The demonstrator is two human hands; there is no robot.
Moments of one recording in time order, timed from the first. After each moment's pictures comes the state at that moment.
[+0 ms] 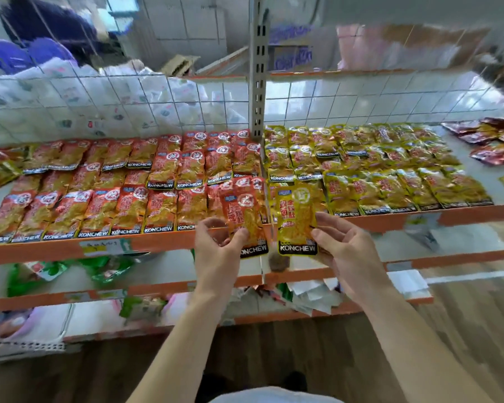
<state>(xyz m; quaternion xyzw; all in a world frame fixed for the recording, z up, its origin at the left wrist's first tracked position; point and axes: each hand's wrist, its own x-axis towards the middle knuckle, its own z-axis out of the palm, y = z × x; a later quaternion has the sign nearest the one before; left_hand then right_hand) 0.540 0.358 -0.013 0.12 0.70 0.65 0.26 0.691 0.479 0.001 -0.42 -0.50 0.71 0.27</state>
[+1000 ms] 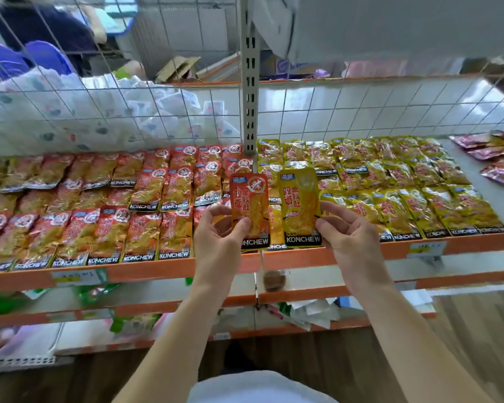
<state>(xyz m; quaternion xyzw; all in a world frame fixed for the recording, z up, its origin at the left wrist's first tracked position) 0.519 0.427 -0.003 0.13 0.66 0.69 0.27 0.667 0.554 -0.003 -0.41 -0.56 0.64 0.32</state>
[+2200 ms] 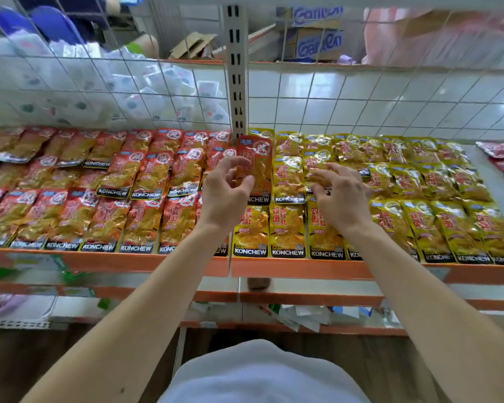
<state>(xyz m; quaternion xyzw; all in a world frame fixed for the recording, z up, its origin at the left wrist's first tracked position) 0.493 0.535 -0.027 0.25 0.75 0.59 0.17 0.632 0.706 -0.054 -0.41 -0.88 0.20 0.16</state>
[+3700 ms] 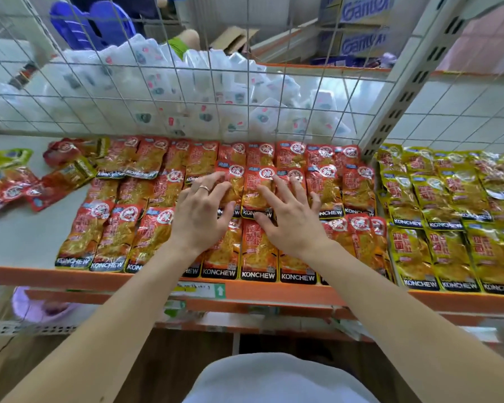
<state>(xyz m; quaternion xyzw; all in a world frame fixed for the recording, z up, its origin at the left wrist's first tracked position) 0.230 0.325 -0.071 0.46 0.87 0.19 -0.04 0.375 0.467 -0.060 -0.26 -0.95 0.16 0.00</state>
